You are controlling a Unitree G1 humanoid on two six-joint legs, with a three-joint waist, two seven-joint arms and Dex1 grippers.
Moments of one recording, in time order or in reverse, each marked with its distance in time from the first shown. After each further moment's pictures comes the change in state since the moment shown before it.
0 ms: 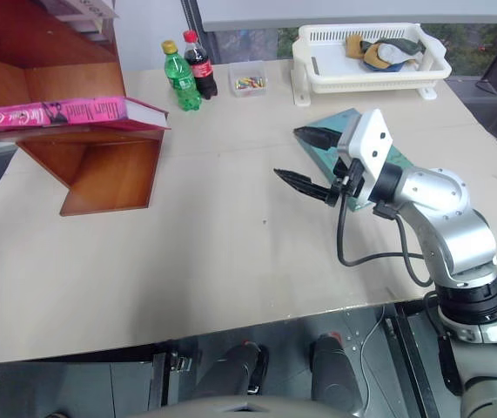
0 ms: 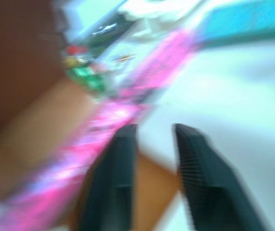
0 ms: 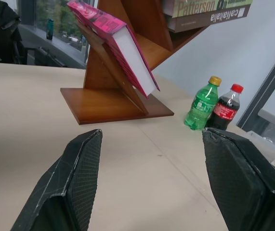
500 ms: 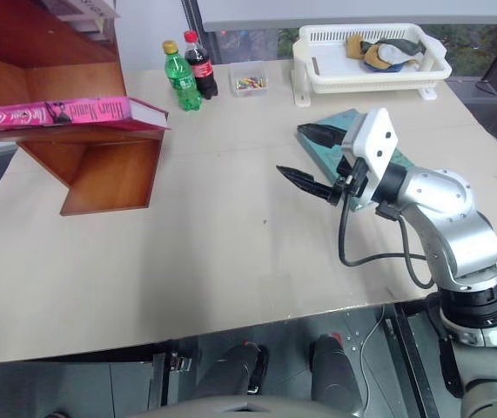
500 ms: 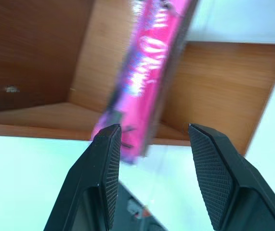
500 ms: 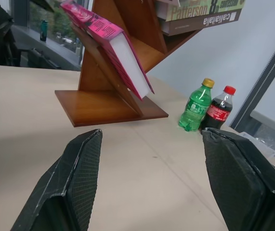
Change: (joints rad) left arm -0.259 0.322 -0.328 0.779 0.499 -0.900 -0.042; right arm 0.007 0.004 -0.013 -0.010 0.000 -0.003 -0.010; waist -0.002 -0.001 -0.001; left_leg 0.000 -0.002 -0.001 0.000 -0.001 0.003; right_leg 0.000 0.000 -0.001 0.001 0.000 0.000
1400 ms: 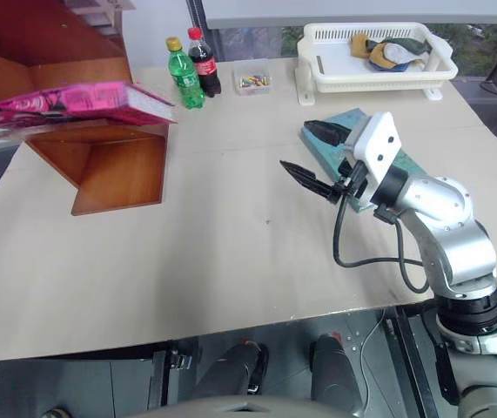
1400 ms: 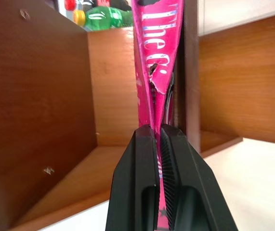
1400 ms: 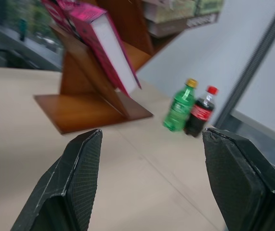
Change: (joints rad) left arm -0.283 0.033 -0.261 -0.142 0.202 -0.054 0.032; right arm 0.031 0.030 -0.018 -0.044 -0.024 -0.016 -0.051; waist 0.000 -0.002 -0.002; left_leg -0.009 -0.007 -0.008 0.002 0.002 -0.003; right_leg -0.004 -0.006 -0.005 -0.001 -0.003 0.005
